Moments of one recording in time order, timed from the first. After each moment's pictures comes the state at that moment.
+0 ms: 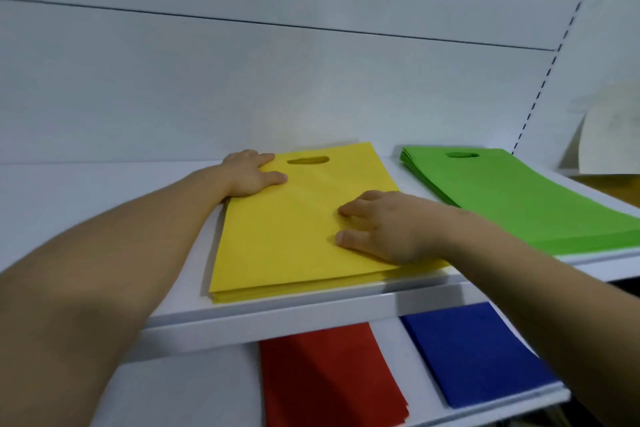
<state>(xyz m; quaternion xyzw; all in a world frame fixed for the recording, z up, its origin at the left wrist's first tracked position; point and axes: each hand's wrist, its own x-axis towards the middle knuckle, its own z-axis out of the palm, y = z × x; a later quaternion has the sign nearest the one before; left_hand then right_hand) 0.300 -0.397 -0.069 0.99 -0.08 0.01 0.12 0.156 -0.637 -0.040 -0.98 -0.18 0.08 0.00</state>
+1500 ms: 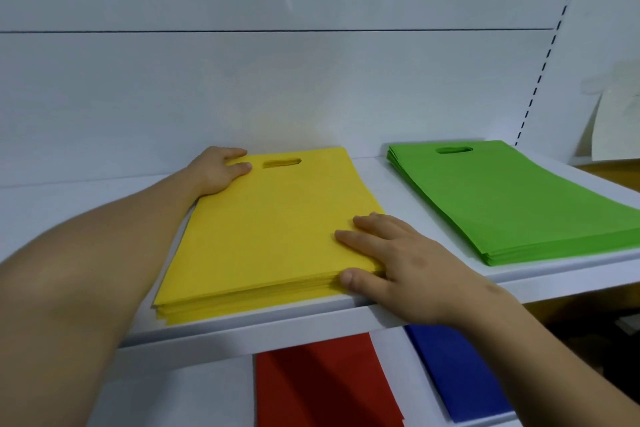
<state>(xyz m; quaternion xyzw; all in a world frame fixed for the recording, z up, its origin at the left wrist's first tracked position) 0.317 -0.397 -0.062 0.95 -0.04 0.09 0.28 0.129 -0.702 -0.085 -0.96 -0.25 -0.03 0.14</state>
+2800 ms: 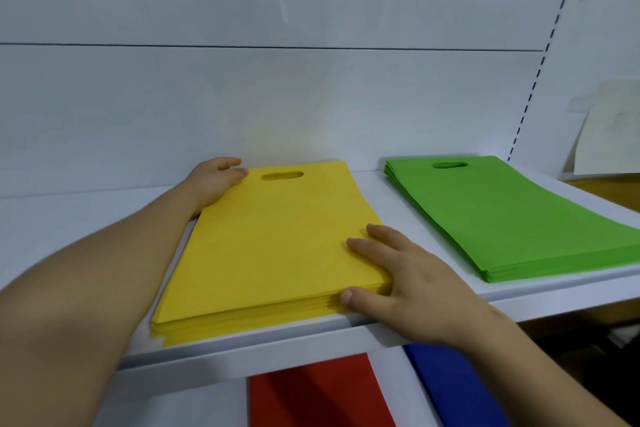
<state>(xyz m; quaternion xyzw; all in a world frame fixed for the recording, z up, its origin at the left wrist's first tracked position) 0.311 -0.402 -0.061 0.88 0.01 0.10 0.46 0.123 -0.699 -0.085 -0.96 -0.17 -0.05 0.20</state>
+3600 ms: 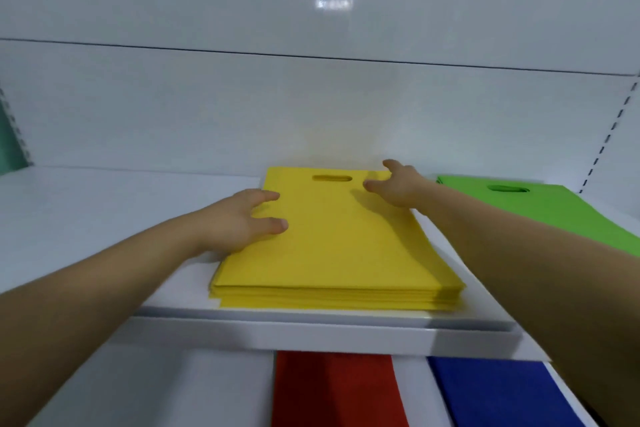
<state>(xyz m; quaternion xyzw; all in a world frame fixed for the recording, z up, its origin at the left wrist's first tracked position) 0.175 -0.402 -0.057 0.94 -0.03 0.02 0.33 0.299 -0.656 -0.040 -0.96 -0.06 0.00 0.26</state>
